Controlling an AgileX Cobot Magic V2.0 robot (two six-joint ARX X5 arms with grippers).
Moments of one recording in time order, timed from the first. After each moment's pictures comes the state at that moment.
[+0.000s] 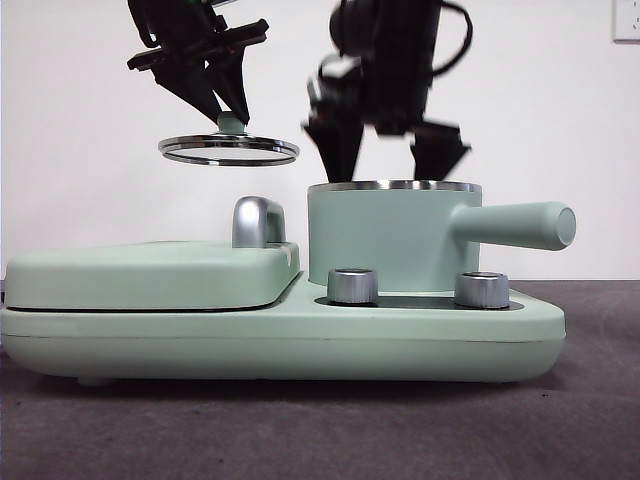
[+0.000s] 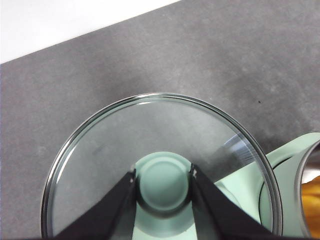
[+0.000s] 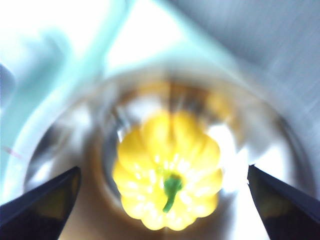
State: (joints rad) left arm -0.36 1.86 1.88 -0.71 0.08 0.09; right arm 0.53 2.15 2.21 -1.34 -0.05 0.00
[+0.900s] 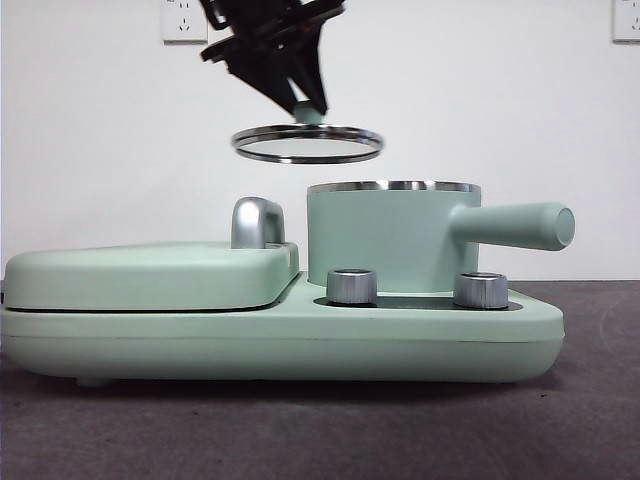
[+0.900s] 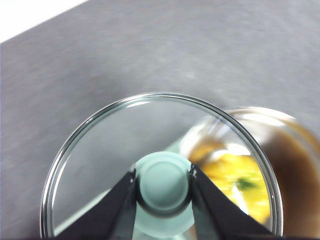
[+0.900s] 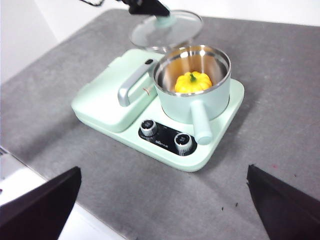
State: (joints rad) left arm -0.58 1.86 1.88 -0.74 0.08 0.09; right arm 0.61 0.34 1.17 -1.23 -0.06 0.23
